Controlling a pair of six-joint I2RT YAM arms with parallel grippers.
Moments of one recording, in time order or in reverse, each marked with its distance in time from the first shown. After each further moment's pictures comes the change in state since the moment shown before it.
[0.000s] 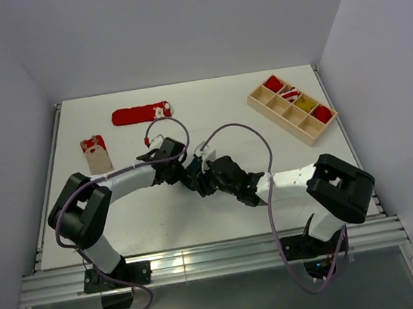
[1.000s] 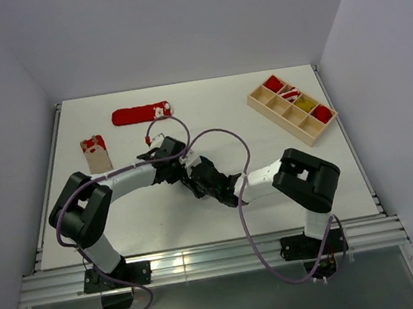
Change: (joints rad) left arm -0.003 0.011 0.020 -0.014 0.008 0.024; right arm 0.072 0.263 0.173 -0.054 0.155 -0.062
